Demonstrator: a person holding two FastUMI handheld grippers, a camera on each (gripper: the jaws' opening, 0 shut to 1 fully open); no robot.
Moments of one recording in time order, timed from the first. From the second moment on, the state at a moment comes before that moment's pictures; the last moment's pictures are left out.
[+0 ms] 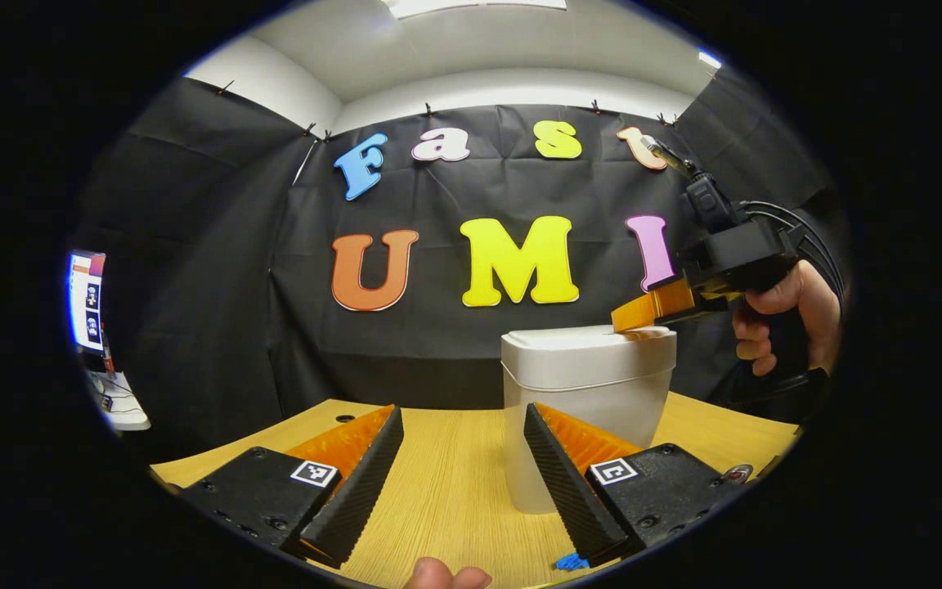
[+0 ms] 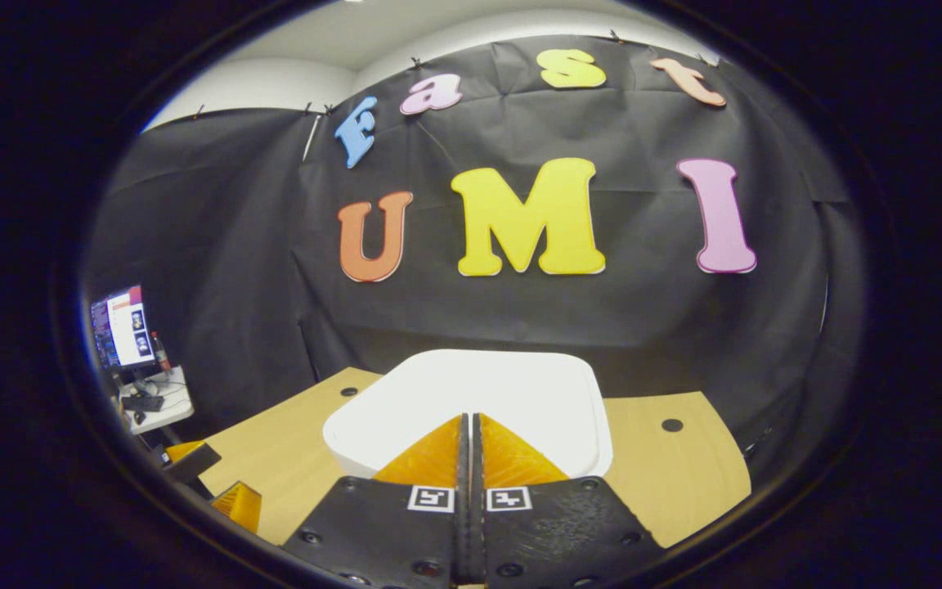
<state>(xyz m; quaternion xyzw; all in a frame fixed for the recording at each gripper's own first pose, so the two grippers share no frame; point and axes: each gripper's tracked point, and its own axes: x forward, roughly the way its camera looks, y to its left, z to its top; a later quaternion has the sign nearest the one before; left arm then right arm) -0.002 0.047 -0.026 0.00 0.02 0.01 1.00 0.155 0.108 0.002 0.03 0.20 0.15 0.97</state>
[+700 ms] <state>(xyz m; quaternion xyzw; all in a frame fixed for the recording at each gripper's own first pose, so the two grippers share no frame) -0.006 0.024 -0.031 -0.01 0.03 0.00 1.00 0.133 0.078 0.073 0.02 0.08 0.15 0.98</state>
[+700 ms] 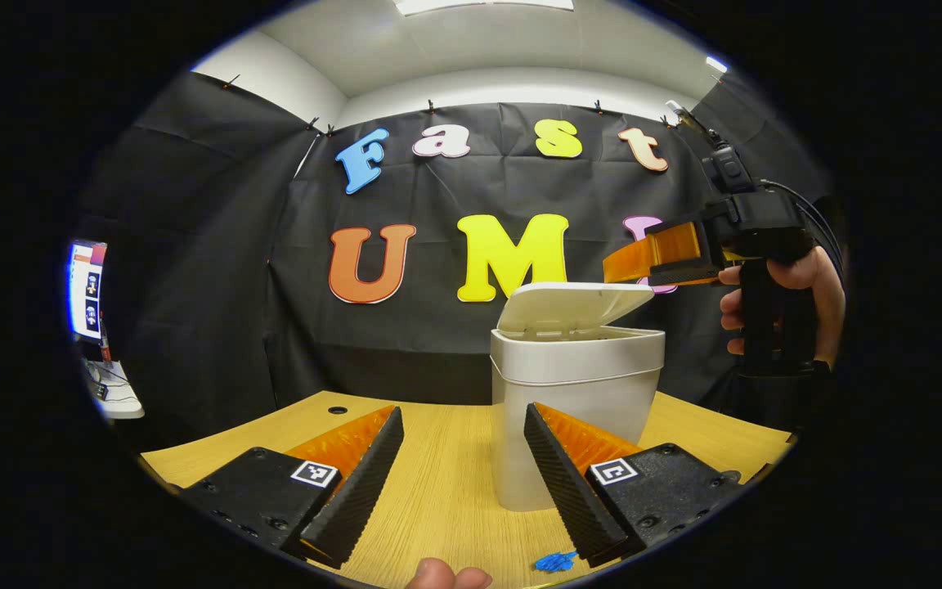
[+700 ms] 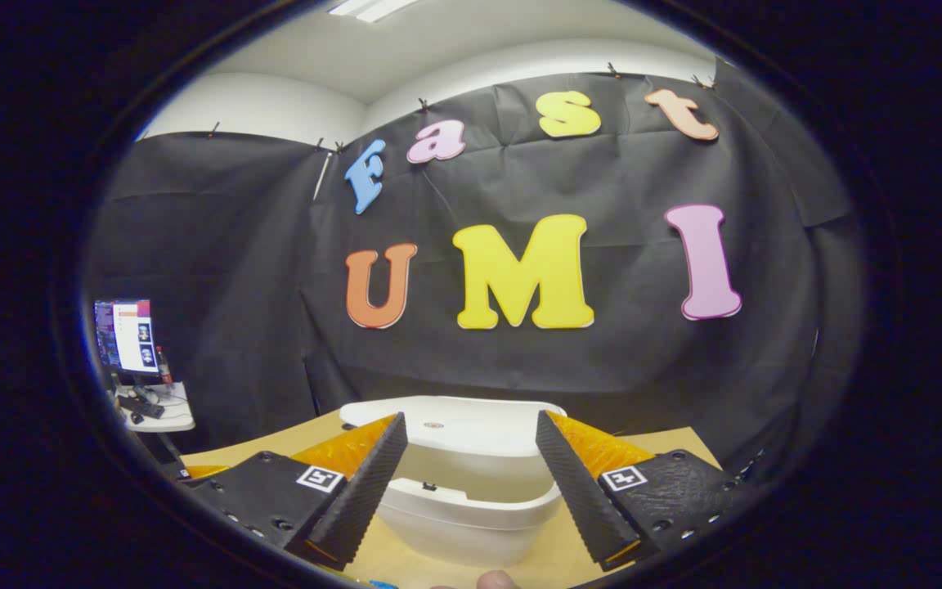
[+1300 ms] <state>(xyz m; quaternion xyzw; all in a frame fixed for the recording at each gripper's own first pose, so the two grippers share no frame) -0.016 -0.005 -0.039 0.01 0.04 -0.01 1.00 0.053 0.011 0.042 0.03 0.05 0.09 0.99</state>
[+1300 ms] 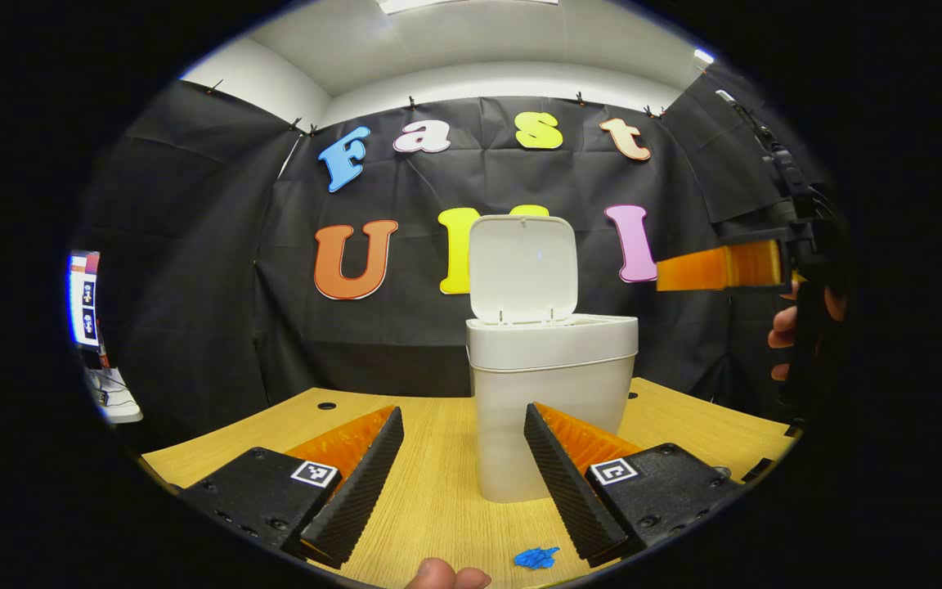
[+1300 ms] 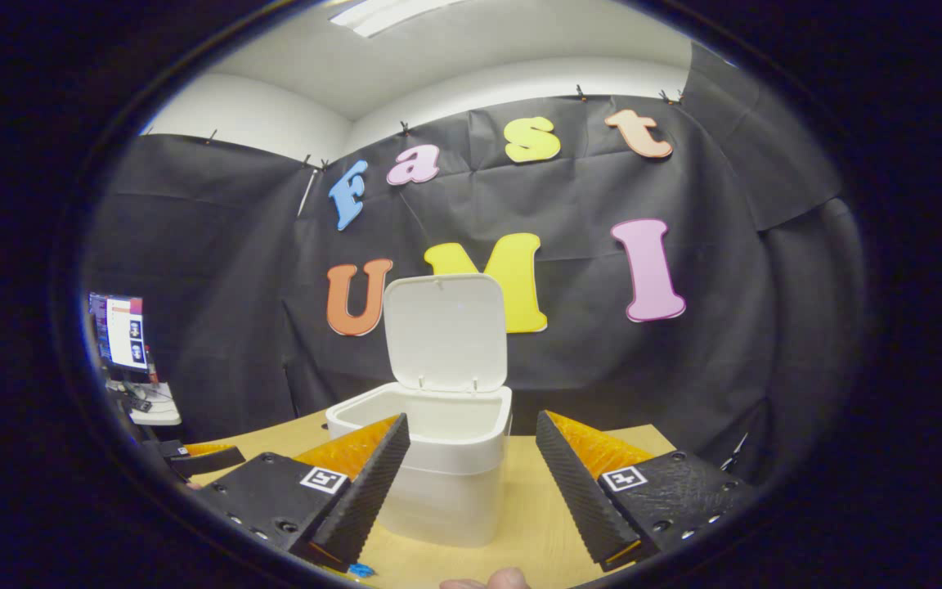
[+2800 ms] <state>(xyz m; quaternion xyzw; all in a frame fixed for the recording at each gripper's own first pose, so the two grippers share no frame) -0.081 -0.067 -0.240 0.00 0.27 -0.03 0.96 -0.065 -0.053 -0.080 -0.02 0.04 0.04 1.00</state>
